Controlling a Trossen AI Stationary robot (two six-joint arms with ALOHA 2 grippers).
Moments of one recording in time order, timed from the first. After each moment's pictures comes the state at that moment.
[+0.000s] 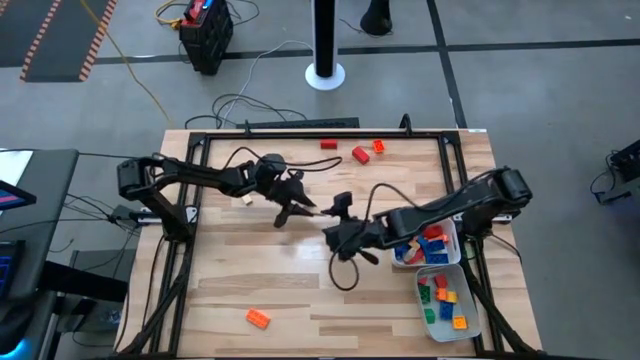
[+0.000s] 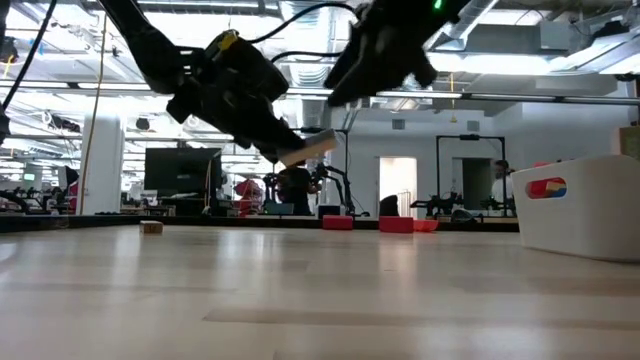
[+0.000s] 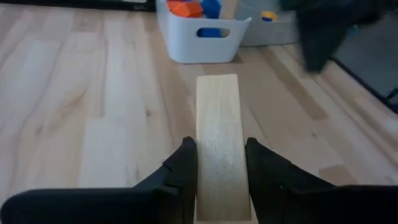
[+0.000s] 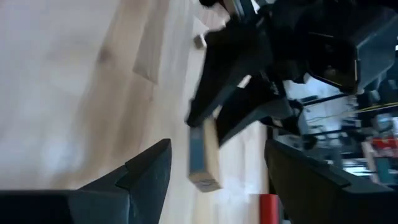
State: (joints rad) left arm 0.34 1.59 0.75 0.36 0.58 0.18; right arm 0.25 1.68 1.19 -0.20 0.63 -0.42
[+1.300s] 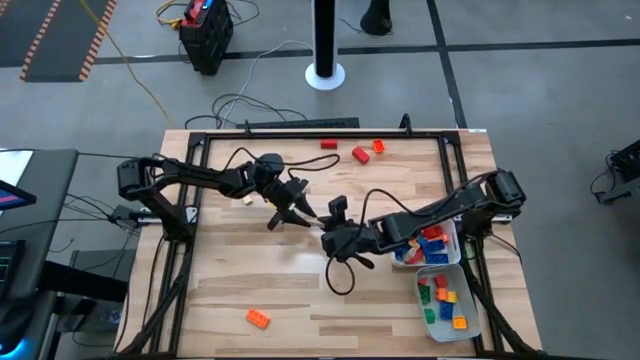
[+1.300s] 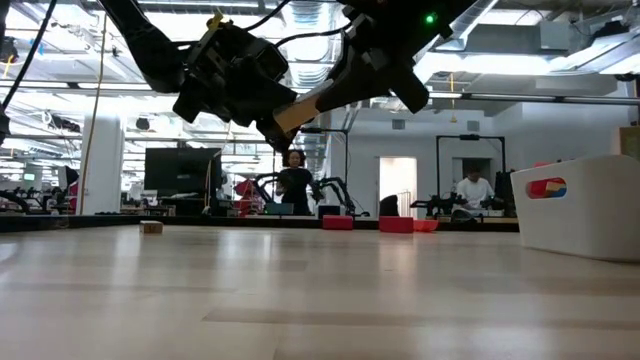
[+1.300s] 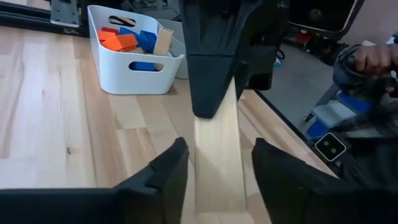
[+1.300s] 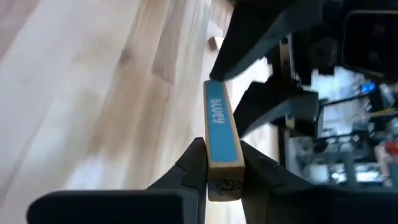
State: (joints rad) left arm 0.33 1.59 0.75 0.49 0.83 0.00; right arm 0.27 1.73 1.19 -0.14 0.67 -0.52
